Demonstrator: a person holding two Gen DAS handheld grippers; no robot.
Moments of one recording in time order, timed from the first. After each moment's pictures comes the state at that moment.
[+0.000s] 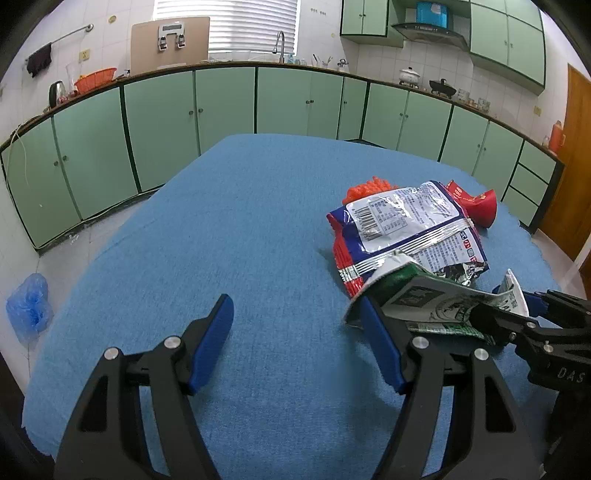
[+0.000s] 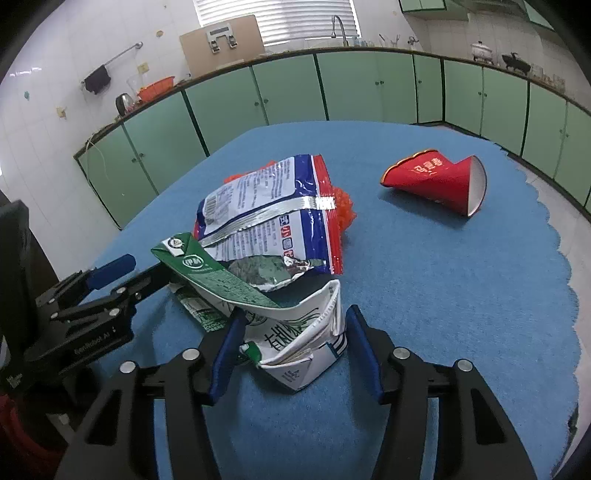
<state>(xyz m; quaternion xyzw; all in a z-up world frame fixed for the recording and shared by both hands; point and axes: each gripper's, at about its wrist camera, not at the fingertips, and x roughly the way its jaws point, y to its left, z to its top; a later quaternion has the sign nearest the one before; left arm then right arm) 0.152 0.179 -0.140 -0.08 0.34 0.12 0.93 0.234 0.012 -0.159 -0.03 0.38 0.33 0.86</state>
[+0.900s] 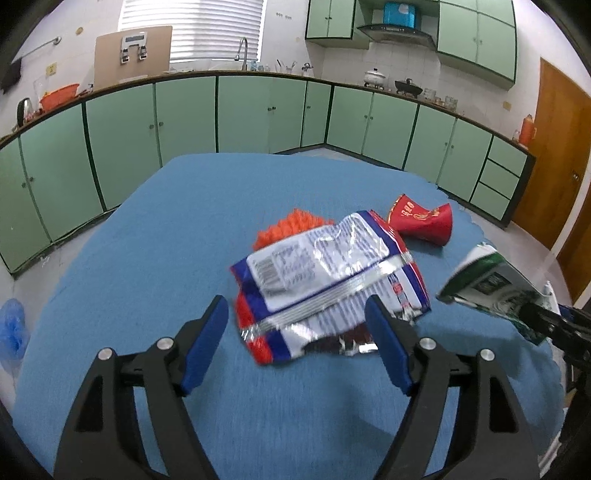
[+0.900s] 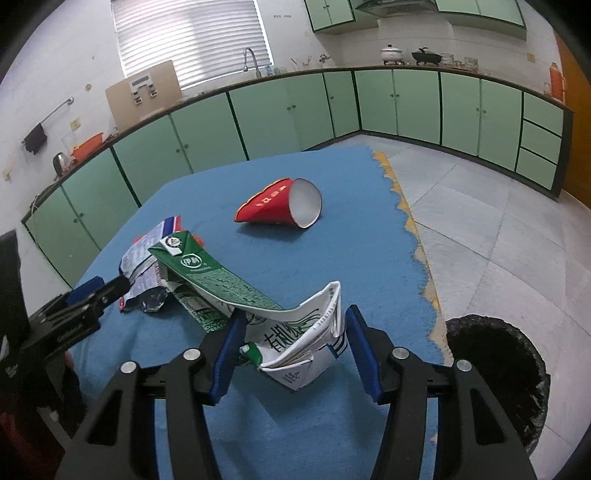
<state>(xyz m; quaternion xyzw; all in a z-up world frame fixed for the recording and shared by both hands) 0.199 0.133 -0.128 -0.07 0.33 0.06 0.94 0.241 -0.096 -0.139 0.04 0.36 0.20 0.91</state>
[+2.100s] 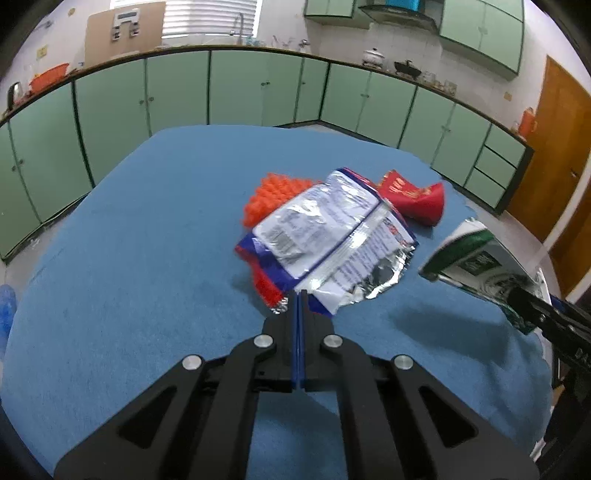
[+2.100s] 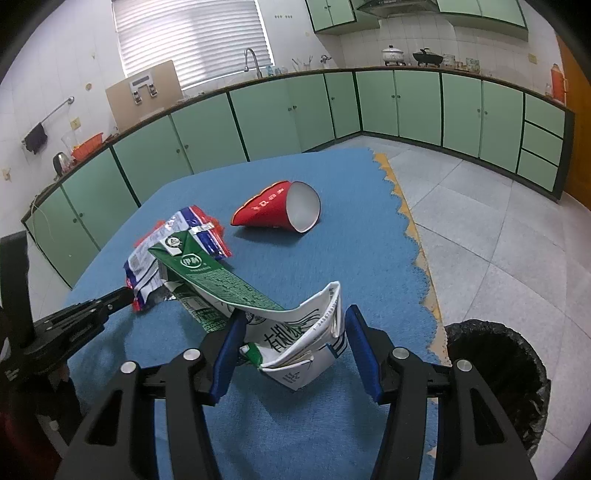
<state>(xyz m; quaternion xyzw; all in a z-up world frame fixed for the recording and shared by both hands) 0.204 0.118 -0.136 -0.09 0.38 0.04 0.92 0.243 -0.092 -0.140 0.04 0.36 0.20 0.91</state>
